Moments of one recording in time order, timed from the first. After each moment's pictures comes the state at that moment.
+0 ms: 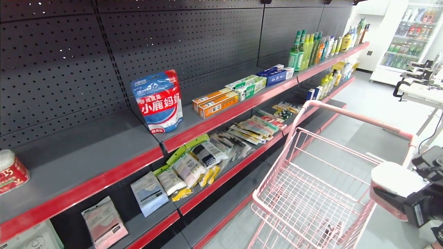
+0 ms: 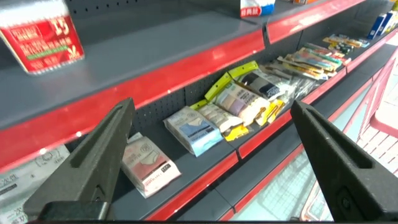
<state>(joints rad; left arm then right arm) 0.00 0.00 0.00 0.00 0.02 0.01 -0.11 1.19 -0.29 -0.41 0.17 -0.52</state>
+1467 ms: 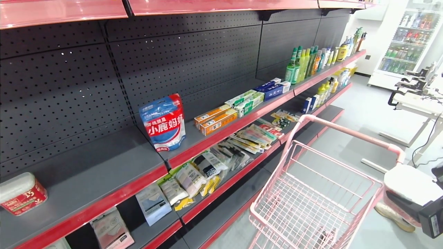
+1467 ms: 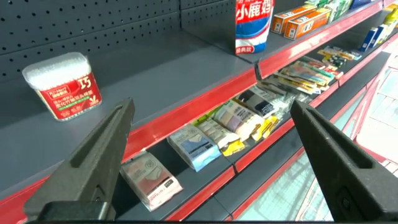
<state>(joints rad) 0.00 0.00 0.00 0.00 0.02 0.01 -0.14 1.06 -0.24 -0.41 0.17 -0.56</state>
